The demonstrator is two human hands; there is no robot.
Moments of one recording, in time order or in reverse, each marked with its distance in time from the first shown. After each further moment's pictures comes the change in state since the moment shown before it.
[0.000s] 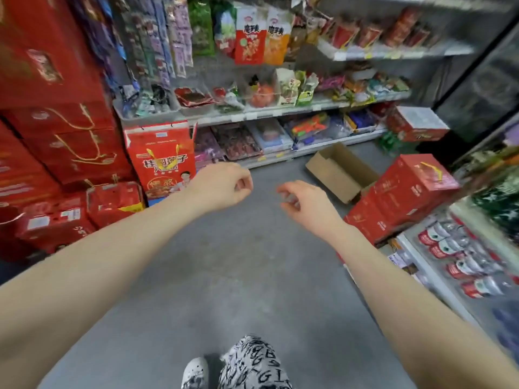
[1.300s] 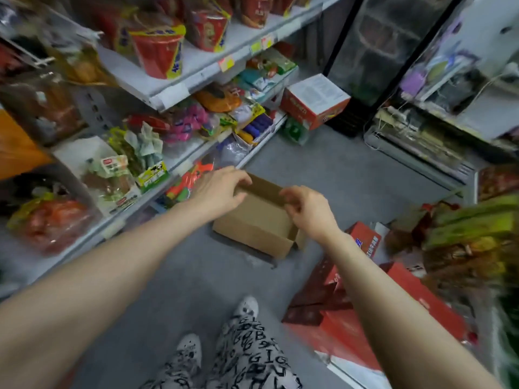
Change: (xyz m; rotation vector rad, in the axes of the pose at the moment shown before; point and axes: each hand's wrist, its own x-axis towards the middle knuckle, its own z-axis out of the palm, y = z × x) left_hand 0.970 0.054 0.192 -0.154 -0.196 0.391; right_hand 0.473 0.693 -0.163 -0.033 0.213 0.763
